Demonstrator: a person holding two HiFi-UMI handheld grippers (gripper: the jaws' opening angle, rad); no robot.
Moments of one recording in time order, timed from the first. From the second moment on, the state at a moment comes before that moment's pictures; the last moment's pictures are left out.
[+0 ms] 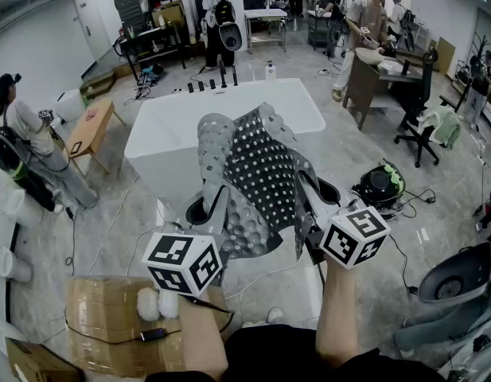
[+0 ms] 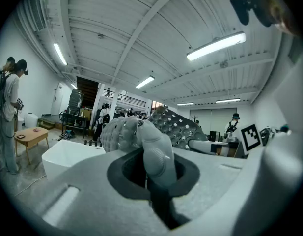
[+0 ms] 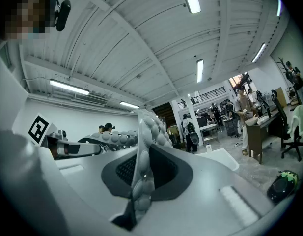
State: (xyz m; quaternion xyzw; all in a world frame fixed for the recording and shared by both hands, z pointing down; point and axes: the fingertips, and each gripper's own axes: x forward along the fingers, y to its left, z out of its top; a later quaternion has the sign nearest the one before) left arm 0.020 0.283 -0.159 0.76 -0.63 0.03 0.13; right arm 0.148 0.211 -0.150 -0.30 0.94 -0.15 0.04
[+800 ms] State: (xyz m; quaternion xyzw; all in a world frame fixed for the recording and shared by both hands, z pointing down) left arm 0.031 0.292 -0.179 0.74 -0.66 0.03 0.11; right arm 0.151 0.214 -0.165 -0.27 0.95 -0.14 0.07
